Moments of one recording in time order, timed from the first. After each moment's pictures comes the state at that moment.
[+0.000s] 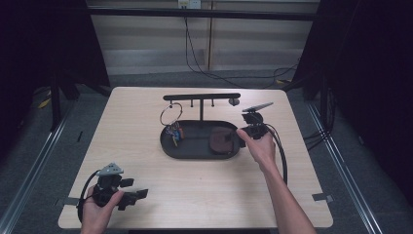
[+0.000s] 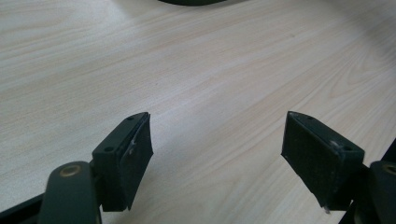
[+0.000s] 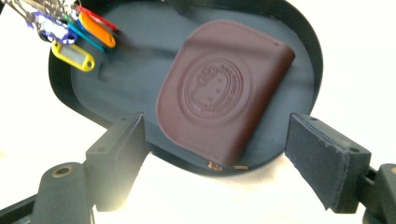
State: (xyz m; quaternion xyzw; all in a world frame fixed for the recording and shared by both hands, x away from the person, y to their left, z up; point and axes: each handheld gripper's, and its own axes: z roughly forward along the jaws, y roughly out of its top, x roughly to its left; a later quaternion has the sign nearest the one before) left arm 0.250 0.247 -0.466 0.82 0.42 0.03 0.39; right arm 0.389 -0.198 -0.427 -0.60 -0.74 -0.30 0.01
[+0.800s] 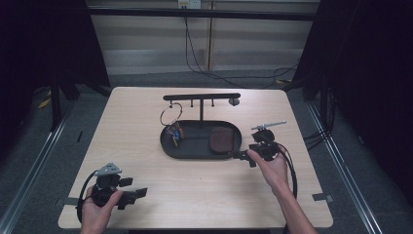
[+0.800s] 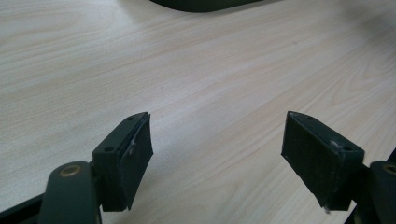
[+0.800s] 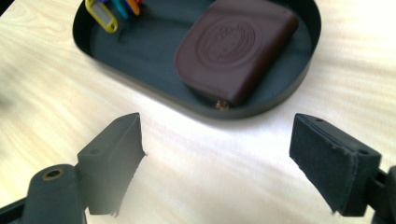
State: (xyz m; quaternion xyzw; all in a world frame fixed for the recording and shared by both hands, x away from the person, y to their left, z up) left arm 0.250 0.250 -0.465 0.80 0.44 0.03 0.40; right arm 0.319 -0.212 -0.426 -0.54 -0.77 -0.35 -0.05
